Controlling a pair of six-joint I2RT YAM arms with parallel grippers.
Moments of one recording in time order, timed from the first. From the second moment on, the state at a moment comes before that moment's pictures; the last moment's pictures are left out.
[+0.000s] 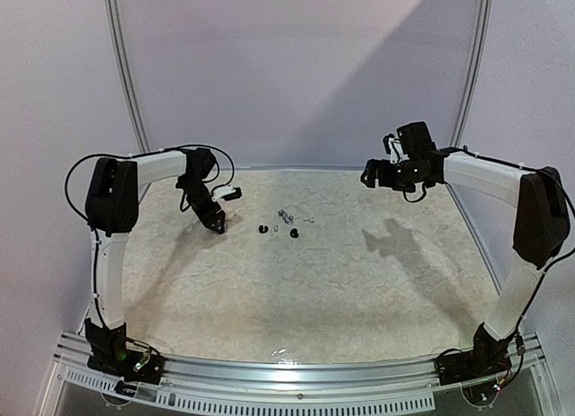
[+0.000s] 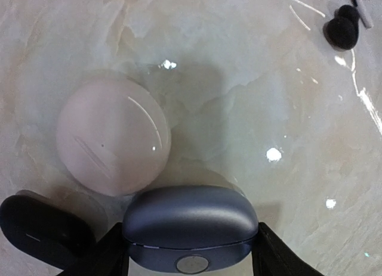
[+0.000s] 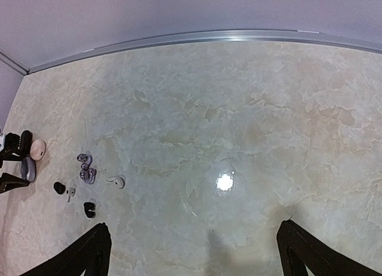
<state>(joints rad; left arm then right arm) -0.27 2.30 1.85 -0.98 0.18 0.64 0.37 1.78 1.40 -0.36 -0.06 0.36</state>
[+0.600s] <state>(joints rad) -0.39 1.55 1.47 -0.58 0.33 0.79 0.68 1.93 1.78 -0.30 -0.11 0.50</state>
